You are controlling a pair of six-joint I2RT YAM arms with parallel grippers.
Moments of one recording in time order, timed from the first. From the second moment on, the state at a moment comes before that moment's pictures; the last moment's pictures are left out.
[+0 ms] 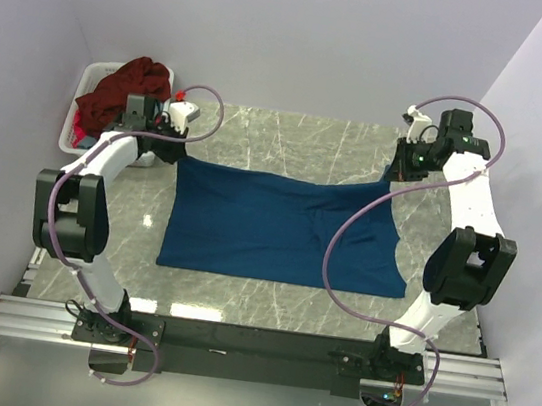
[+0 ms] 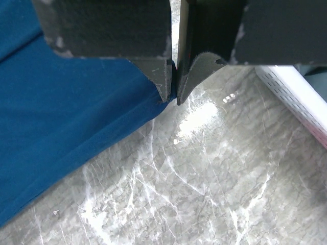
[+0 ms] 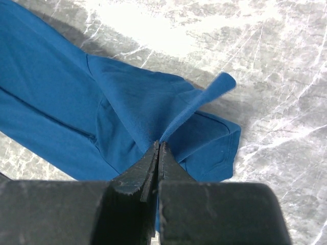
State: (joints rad) left arm 0.01 1.73 1.28 -0.35 0.48 0.43; right arm -0.12 1.76 1.67 -0.96 -0.52 -0.30
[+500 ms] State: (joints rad) left arm 0.04 1.54 1.06 -0.29 0.56 0.62; right arm -0.12 1.66 1.54 -0.98 -0.52 -0.36
